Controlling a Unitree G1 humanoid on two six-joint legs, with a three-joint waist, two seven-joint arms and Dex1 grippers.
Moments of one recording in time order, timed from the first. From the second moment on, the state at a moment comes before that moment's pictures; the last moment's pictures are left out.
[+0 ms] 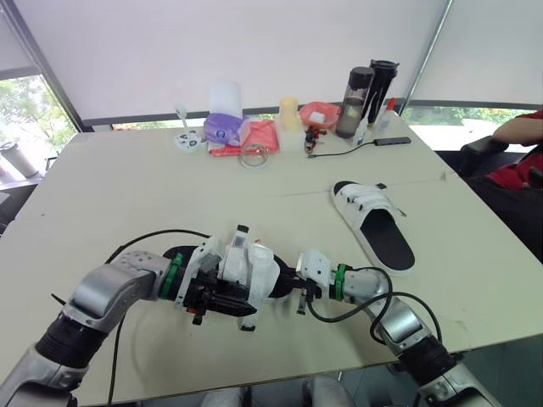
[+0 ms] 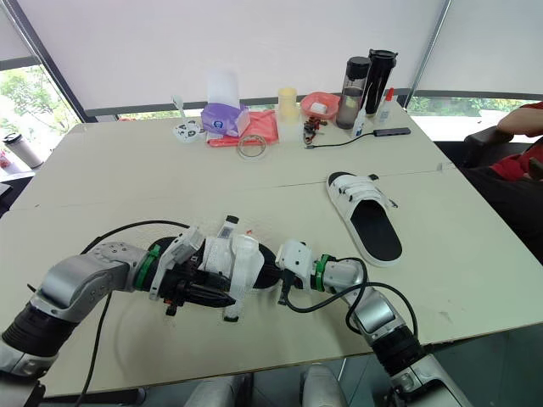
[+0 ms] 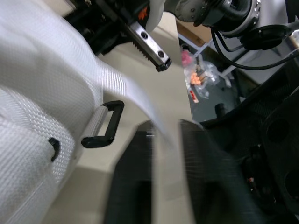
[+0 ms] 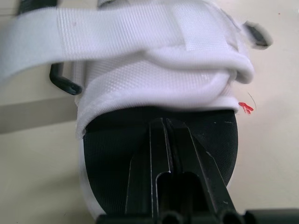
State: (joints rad) left arm -0.34 0.73 -0.26 -0.20 -0.64 0.82 -1.23; right arm -0.29 -0.42 0.39 0.09 0.09 0.00 0.83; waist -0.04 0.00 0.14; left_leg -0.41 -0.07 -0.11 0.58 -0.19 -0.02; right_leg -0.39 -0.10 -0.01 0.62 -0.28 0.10
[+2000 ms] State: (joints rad) left arm -0.70 0.63 -0.25 0.22 -0.57 0.87 -1.50; right arm -0.28 -0.42 0.39 0.08 0.09 0.00 0.82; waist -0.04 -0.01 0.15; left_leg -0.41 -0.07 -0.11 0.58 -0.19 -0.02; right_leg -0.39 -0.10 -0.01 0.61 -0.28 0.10
